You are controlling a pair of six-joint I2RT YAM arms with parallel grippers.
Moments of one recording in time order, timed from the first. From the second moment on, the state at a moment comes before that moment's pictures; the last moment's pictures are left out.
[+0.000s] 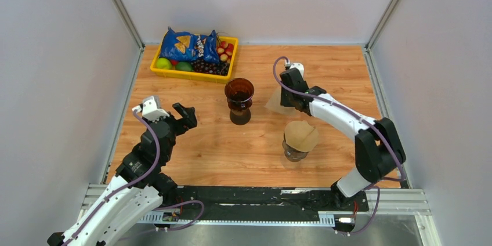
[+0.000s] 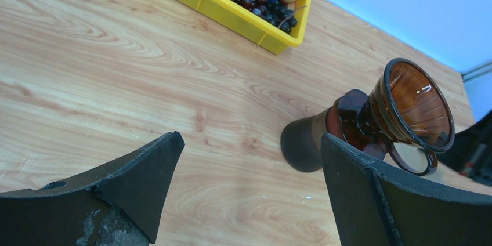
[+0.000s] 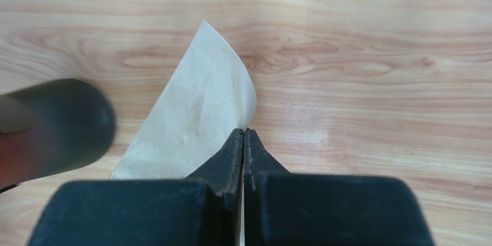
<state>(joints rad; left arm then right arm) -0.62 0.45 0.59 -0.41 -0.63 -0.62 0.54 1.62 1.11 -0.37 0.27 0.43</state>
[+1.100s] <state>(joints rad) -0.62 0.99 0.83 0.21 0.36 -0.66 0.82 1.08 1.16 -0.26 0.07 0.19</state>
